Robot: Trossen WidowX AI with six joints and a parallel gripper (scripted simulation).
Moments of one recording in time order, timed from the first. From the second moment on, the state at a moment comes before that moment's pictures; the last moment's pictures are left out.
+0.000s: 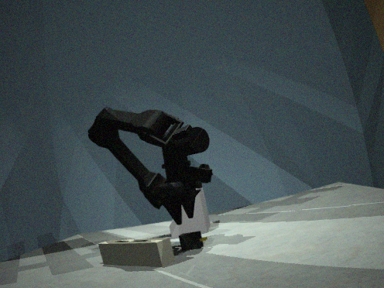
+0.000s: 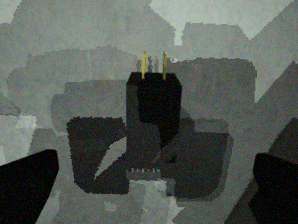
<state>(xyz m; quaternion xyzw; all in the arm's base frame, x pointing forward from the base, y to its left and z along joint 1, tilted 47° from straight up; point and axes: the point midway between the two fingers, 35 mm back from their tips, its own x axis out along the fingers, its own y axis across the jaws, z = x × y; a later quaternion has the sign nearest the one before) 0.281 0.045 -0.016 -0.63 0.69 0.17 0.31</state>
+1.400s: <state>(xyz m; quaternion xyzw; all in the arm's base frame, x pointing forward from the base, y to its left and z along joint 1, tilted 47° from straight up) 0.282 0.002 -0.057 -0.63 0.69 0.16 0.31</state>
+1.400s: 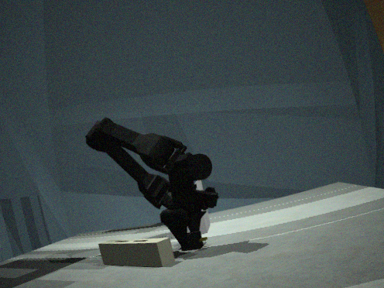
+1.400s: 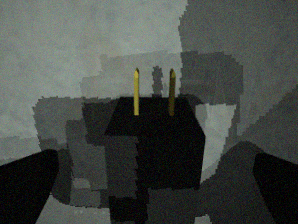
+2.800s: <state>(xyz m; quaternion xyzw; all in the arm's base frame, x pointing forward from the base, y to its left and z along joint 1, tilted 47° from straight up) 0.275 0.036 -0.023 -0.63 0.69 0.16 0.30</state>
